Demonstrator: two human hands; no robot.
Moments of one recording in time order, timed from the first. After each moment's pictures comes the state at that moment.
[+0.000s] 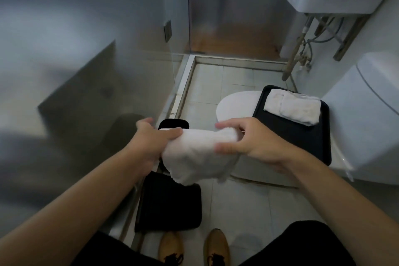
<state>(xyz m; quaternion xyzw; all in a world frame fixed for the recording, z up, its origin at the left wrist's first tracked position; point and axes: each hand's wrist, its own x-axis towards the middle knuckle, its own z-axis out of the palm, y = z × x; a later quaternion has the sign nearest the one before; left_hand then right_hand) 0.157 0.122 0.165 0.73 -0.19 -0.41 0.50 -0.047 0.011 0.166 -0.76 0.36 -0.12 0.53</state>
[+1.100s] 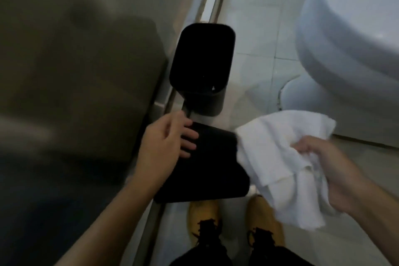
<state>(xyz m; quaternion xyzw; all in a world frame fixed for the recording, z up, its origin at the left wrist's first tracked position) 0.237 0.120 -0.144 0.80 -0.24 -0.35 0.43 0.003 -0.016 -0.167 -0.29 0.56 -0.12 0.77</state>
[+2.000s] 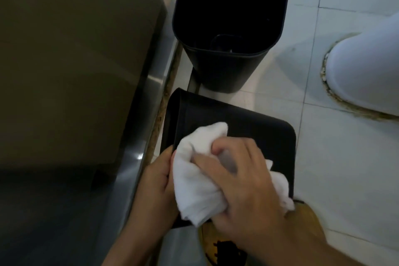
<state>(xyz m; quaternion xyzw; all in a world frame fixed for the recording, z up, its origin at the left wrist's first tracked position) 0.265 0.175 -0.266 0.79 -0.20 -0.39 0.42 0.139 0.091 -0.288 -0.90 0.26 -0.17 0.31</state>
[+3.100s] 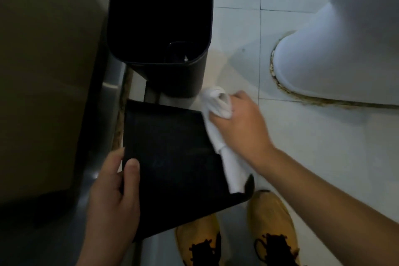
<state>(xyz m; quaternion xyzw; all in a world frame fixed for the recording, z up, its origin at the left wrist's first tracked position) 0.258 0.159 -0.268 0.83 -0.32 -0.27 0.38 0.125 -0.017 -0.329 -0.76 0.51 -0.15 0.37</state>
